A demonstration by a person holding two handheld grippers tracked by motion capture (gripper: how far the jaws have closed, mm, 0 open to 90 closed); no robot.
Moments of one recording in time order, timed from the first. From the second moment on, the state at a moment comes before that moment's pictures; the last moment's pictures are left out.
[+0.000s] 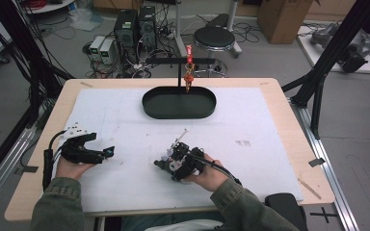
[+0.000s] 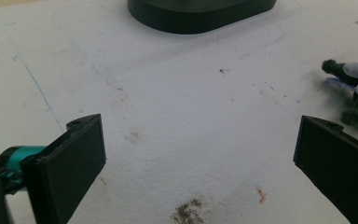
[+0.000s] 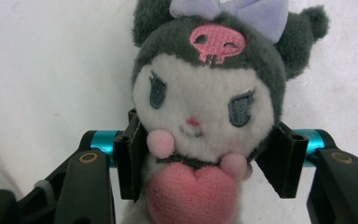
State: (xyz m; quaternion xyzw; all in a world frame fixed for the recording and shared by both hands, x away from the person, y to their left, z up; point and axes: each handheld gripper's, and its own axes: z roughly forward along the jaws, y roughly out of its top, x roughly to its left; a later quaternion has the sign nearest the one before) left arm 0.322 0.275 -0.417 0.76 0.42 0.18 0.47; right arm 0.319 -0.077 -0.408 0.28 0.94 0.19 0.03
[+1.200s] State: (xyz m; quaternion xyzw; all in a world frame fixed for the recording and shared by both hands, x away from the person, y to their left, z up) left arm 0.322 0.275 -0.417 0.76 0.42 0.18 0.47; right arm 0.346 -0.106 -0.342 0.31 0.92 0.25 0.04
